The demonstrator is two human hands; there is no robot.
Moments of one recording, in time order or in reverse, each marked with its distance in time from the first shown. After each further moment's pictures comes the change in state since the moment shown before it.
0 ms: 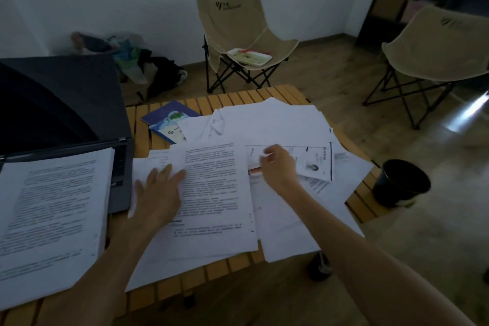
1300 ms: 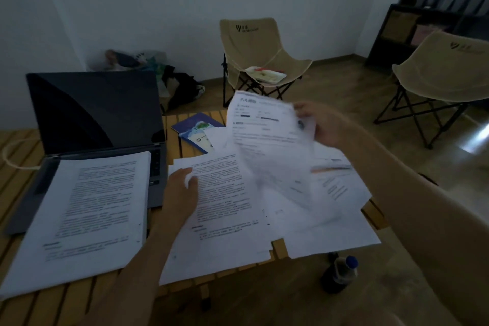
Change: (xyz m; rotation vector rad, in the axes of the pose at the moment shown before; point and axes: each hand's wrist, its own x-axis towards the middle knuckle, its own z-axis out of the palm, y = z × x) left_hand -0.030 -0.007 -0.021 -0.729 0.258 -0.150; right_hand 0.018 -0.105 -0.103 0.489 -0.418 -0.046
